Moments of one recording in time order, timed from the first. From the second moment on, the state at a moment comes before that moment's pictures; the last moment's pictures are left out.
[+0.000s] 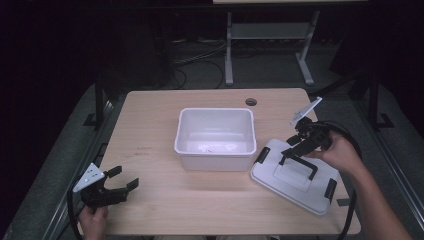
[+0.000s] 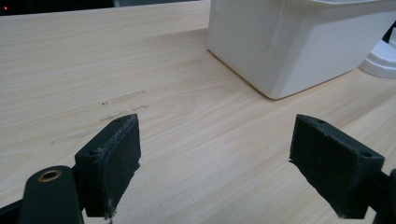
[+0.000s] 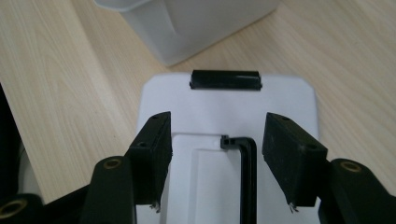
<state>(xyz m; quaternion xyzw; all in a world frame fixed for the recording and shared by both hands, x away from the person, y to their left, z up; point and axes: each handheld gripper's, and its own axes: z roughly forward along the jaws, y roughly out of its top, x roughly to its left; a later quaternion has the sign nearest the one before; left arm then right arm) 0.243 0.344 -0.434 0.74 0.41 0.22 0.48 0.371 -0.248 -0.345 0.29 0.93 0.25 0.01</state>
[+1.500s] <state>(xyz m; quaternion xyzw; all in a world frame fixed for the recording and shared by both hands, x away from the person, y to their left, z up) 0.243 0.344 -0.435 0.74 0.42 0.22 0.48 0.366 -0.290 -0.398 0.33 0.91 0.24 -0.01</state>
